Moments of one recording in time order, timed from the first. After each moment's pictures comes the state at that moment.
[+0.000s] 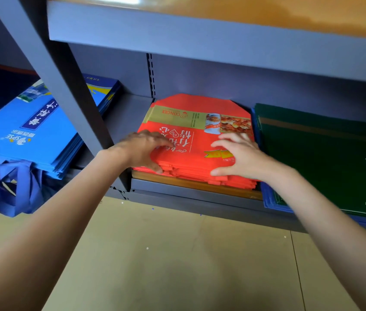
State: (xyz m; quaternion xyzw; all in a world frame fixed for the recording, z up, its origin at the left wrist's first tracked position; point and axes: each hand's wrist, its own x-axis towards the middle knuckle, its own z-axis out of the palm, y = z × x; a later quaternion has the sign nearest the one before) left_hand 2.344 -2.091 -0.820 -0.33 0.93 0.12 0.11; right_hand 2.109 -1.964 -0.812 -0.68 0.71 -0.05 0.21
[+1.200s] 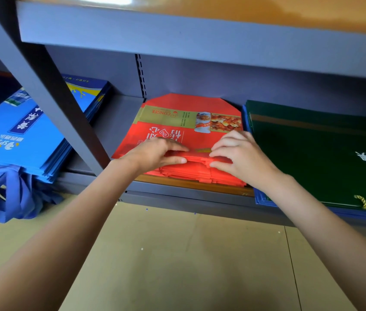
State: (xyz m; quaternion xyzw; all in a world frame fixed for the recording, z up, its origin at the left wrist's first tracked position) left_hand 2.308 -2.063 -0.821 -0.29 0.92 0.25 -0.01; right_hand 2.105 -1.944 -0.814 -0.76 0.63 -0.14 0.01
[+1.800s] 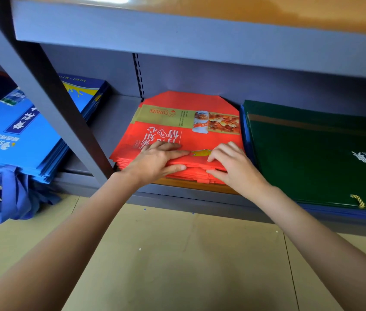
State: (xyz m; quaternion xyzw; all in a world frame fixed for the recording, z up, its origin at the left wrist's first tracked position) left_hand 2.309 -2.049 -0.844 -0.32 0.93 0.17 0.02; right_hand 2.111 -1.934 -0.843 -0.74 0.64 -0.18 0.03
